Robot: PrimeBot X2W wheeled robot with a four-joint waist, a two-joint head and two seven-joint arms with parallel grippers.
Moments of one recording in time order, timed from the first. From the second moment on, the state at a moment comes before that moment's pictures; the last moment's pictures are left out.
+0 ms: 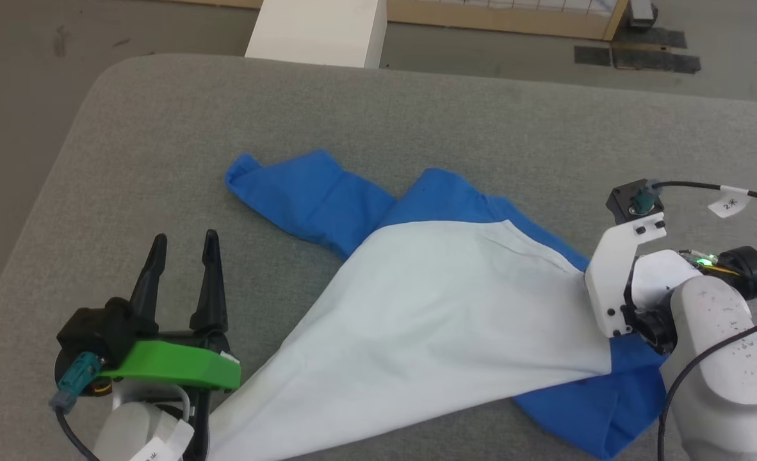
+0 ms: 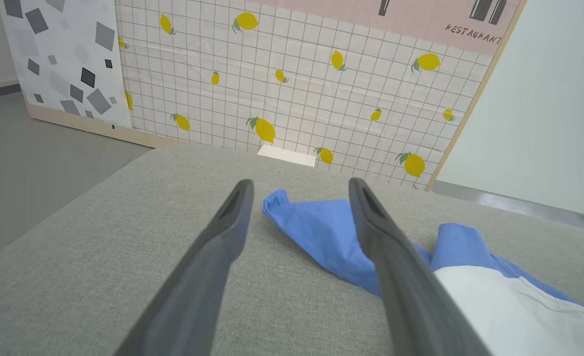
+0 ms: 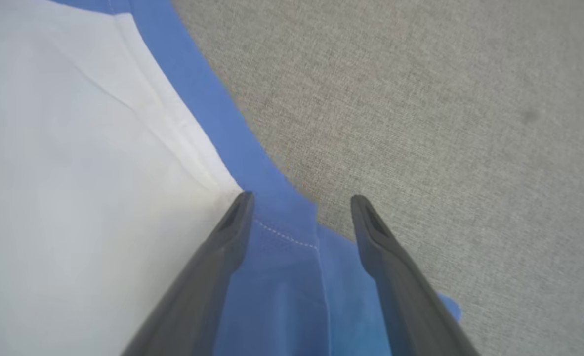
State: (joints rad) left arm -0.11 0.19 -0.10 0.03 -0.41 -0.02 -0.25; right arm -0.47 -0.14 0.05 0.42 -0.03 0.13 0.78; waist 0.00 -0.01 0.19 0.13
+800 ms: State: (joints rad) left arm -0.20 0.09 -0.14 0.06 -0.39 -0.10 -0.26; right arm -0.79 -0.27 0.14 0.49 0.02 0.13 0.75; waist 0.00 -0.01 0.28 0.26
